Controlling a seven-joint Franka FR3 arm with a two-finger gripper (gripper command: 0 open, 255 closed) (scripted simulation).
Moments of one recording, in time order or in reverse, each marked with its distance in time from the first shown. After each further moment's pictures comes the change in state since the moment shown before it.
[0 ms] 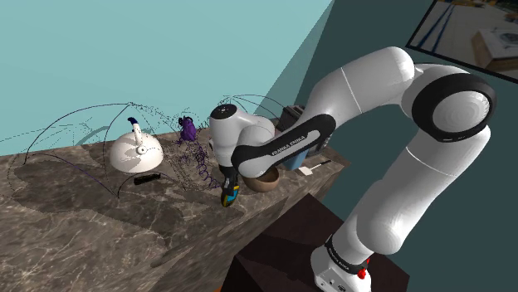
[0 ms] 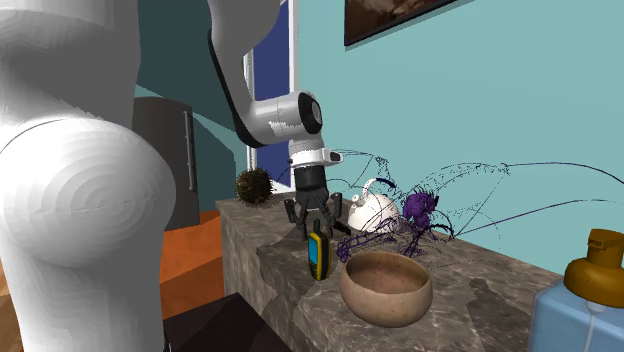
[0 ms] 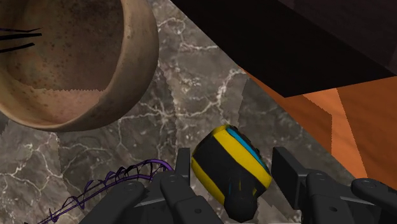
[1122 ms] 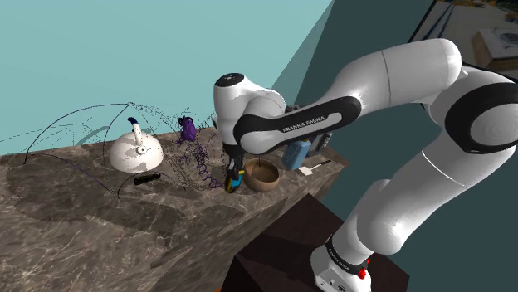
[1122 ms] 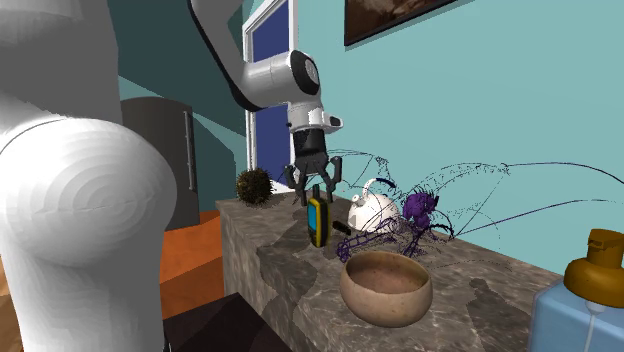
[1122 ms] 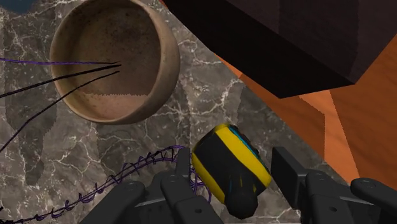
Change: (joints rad) arm 0.008 -0.155 0.001 0.072 0.093 -0.206 -0.098
